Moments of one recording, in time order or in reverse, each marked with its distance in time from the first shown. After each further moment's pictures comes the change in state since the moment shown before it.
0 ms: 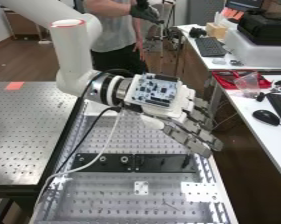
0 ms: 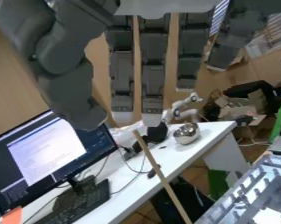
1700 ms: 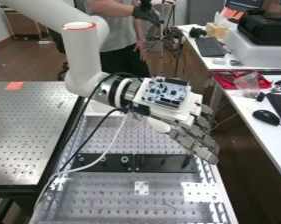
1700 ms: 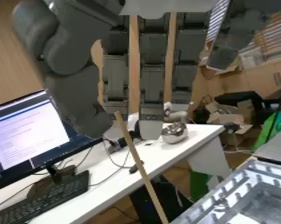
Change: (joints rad) arm 0.010 -0.052 0.067 -0.039 0.038 -0.115
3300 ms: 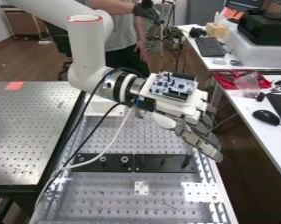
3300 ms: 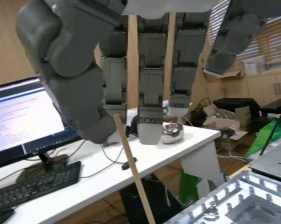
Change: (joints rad) arm 0.004 -0.014 0.070 -0.095 -0.002 -0.100
